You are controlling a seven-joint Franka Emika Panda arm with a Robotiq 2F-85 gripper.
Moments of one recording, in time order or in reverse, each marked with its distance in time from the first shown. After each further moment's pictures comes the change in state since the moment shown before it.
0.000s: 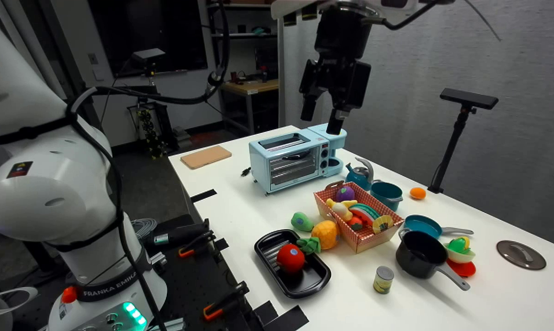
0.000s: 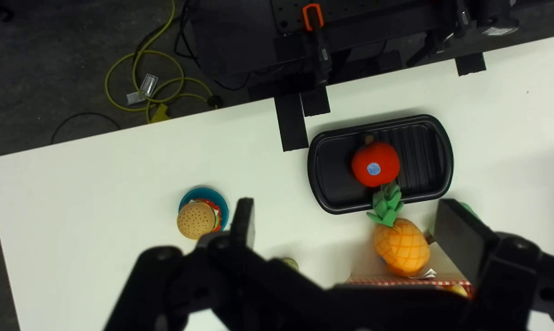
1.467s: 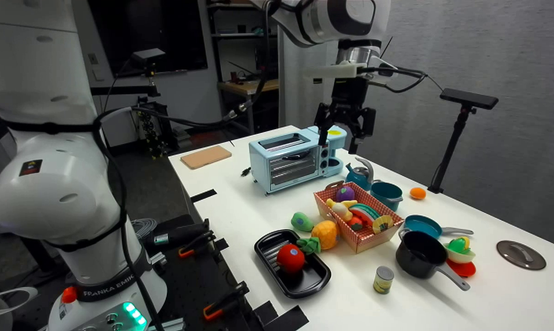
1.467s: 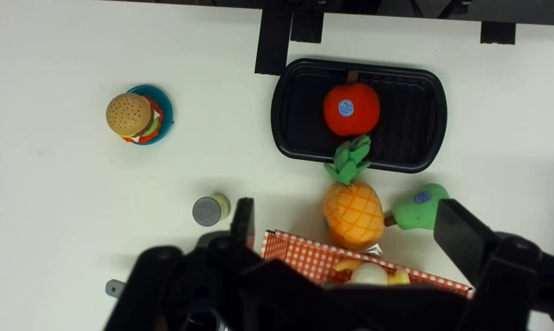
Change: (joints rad) arm 0.102 0.407 0.129 0.199 -0.019 0.164 -0.046
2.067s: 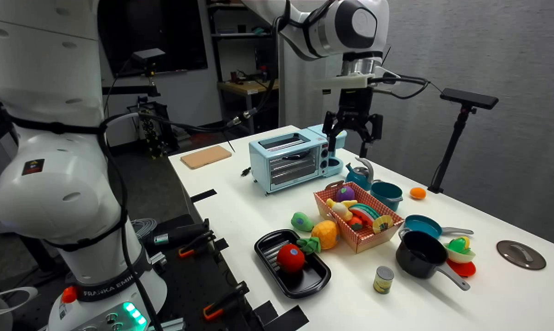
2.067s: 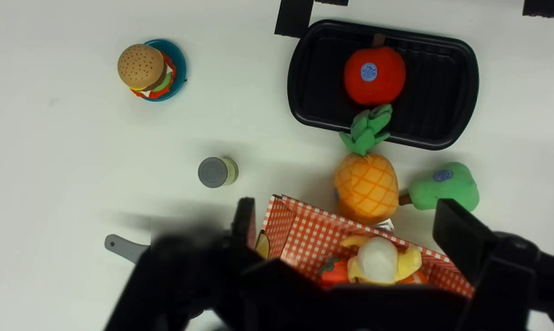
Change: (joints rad) arm 0.023 0.109 0.008 0.078 -0.053 0.059 -0.023
